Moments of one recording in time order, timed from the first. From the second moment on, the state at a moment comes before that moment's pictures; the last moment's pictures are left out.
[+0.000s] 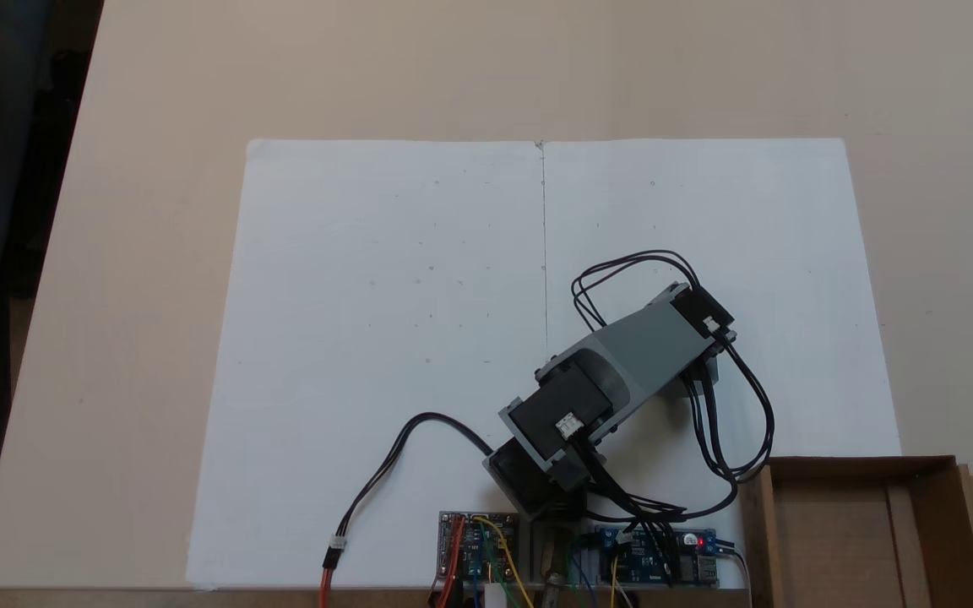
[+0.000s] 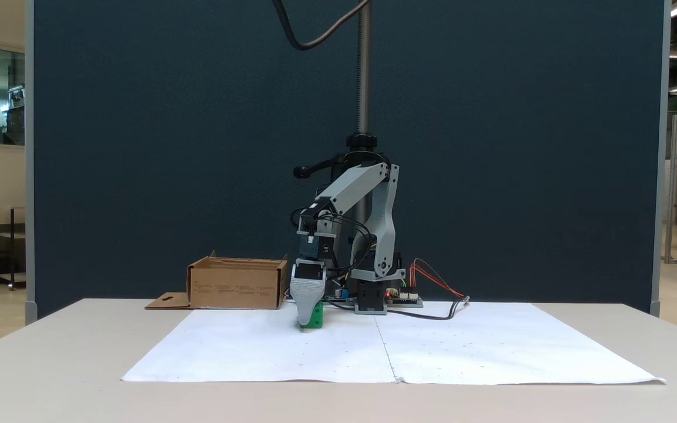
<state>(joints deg) 50.6 96.5 133.4 21.3 -53.2</state>
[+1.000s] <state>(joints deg) 48.5 96.9 135.1 20.2 -53.1</state>
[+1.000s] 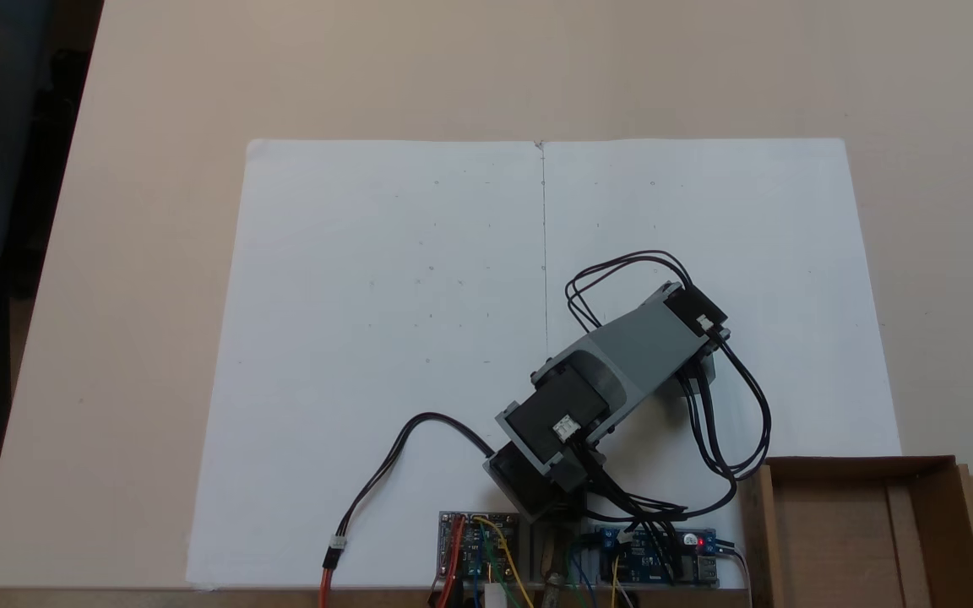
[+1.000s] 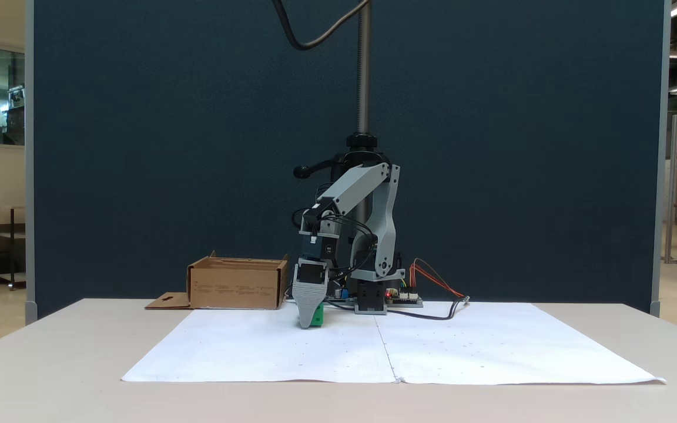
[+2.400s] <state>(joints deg) 75.2 94.0 82.8 54.8 -0.2</state>
